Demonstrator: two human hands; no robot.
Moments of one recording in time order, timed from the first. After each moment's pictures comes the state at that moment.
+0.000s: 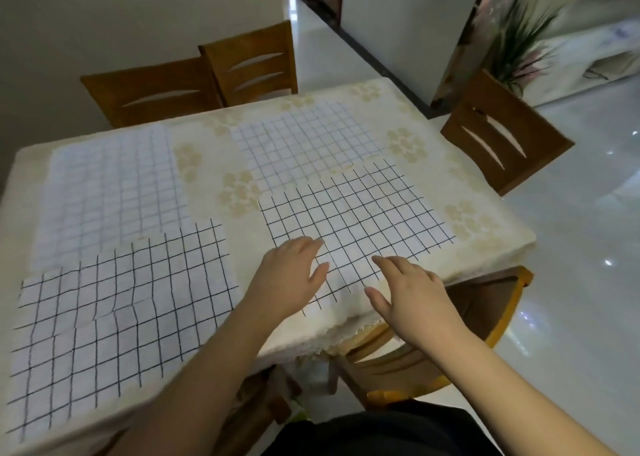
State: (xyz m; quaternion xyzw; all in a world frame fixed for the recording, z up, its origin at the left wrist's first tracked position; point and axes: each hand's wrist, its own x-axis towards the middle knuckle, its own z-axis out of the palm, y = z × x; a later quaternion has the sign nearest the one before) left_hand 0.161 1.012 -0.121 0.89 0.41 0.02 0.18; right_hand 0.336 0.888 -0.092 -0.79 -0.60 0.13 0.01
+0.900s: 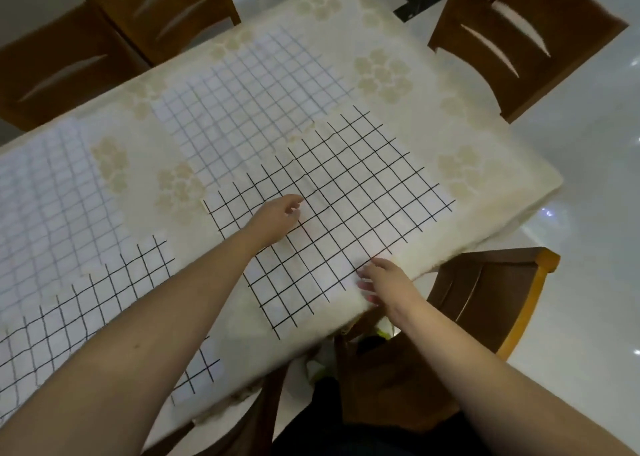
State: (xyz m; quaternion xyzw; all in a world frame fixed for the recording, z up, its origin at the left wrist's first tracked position) left_hand 0.296 1.182 -0.260 0.79 0.47 -0.07 0.39; right_hand 0.427 0.965 -0.251 -0.71 0.05 0.58 0.40
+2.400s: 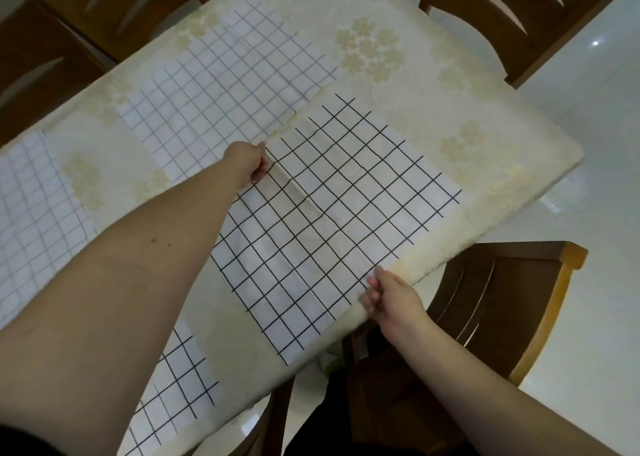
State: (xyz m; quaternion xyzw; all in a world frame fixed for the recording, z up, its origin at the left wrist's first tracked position) left_hand 0.372 1.305 -0.278 0.54 0.69 0.03 0.48; right_hand 0.420 0.961 -0.290 -0.55 0.28 0.53 0.58
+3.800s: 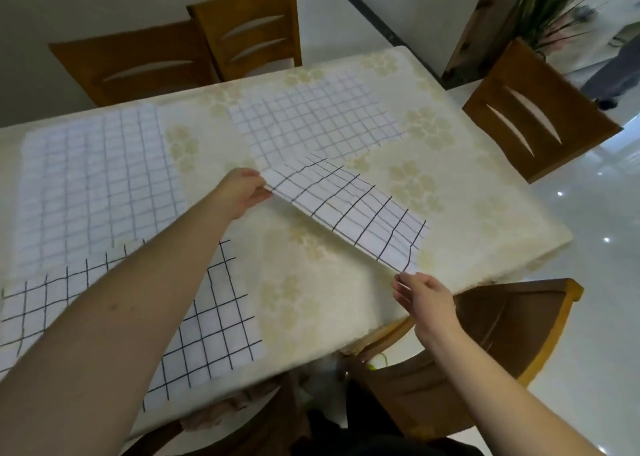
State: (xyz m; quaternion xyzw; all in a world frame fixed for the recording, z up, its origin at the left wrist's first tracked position) left_hand 0.149 1.257 -0.189 0.40 0.59 0.24 0.65; right_hand 0.348 0.955 -0.199 -0.69 0.04 0.45 0.57
